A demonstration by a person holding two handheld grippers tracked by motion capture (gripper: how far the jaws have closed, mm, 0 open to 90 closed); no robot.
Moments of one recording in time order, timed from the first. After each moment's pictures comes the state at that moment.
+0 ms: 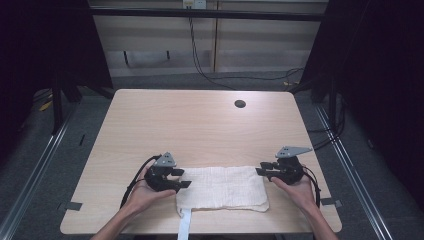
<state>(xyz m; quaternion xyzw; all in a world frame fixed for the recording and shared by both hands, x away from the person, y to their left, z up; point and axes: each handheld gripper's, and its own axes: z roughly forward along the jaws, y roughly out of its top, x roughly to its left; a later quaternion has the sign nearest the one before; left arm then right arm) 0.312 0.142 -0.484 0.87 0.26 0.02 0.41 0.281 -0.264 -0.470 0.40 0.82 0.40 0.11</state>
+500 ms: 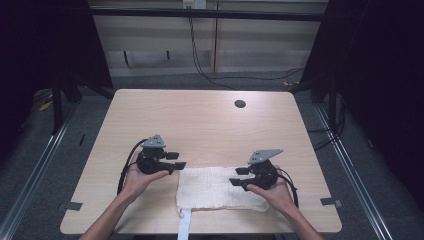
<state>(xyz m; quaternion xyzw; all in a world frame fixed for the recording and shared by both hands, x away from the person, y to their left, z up) 0.346 0.161 -0.460 0.85 0.26 0.03 0.45 0.277 -0.189 -0.466 0.32 0.85 0.41 0.05</state>
